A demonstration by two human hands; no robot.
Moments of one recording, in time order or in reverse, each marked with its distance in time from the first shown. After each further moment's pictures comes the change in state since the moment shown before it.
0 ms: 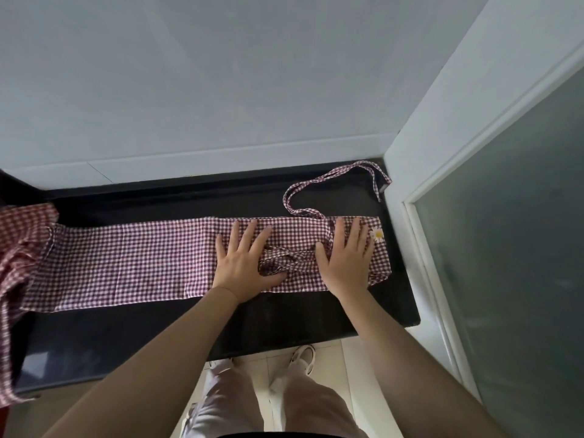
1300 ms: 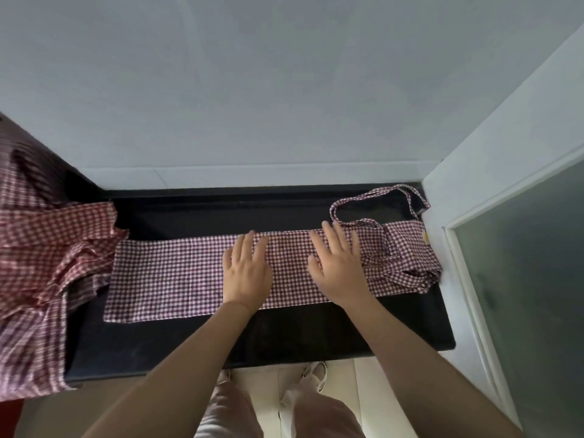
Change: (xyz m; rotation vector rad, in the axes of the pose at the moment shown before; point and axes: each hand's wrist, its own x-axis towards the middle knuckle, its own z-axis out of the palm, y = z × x) left_hand -0.030 -0.051 -0.017 -0.165 0.229 -0.186; right_hand -0.001 -0.087 -0.023 0.019 -0.046 -0.453
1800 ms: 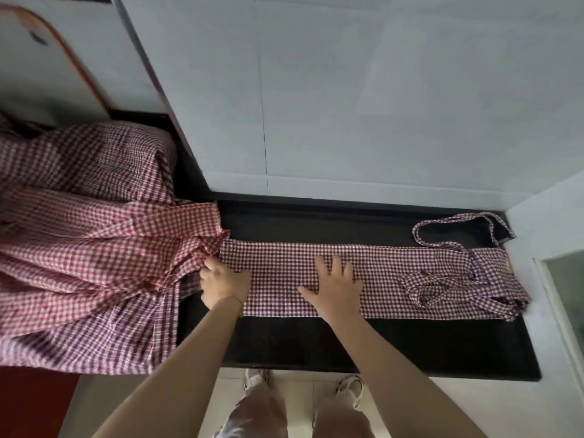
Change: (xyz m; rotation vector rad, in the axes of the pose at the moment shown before) left_hand -0.022 -0.189 -0.084 -0.441 -0.014 -0.881; right_hand 0.028 -0.207 0.031 -0.115 -0.420 0.267
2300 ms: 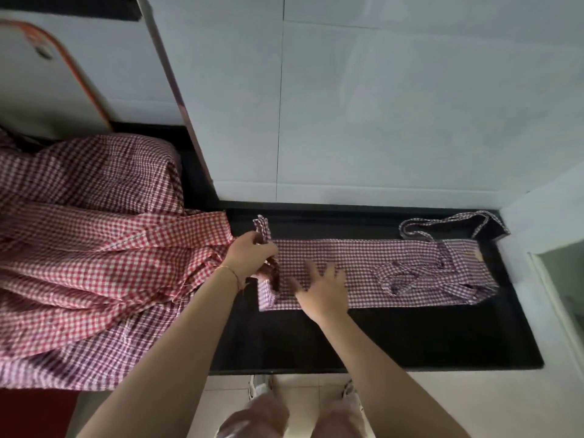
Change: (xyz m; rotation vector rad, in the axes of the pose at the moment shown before) left_hand 0.012 0.050 -0.059 -0.404 -0.507 0.285; right_hand -0.009 -0.055 -0.008 0.174 -0.014 0.082
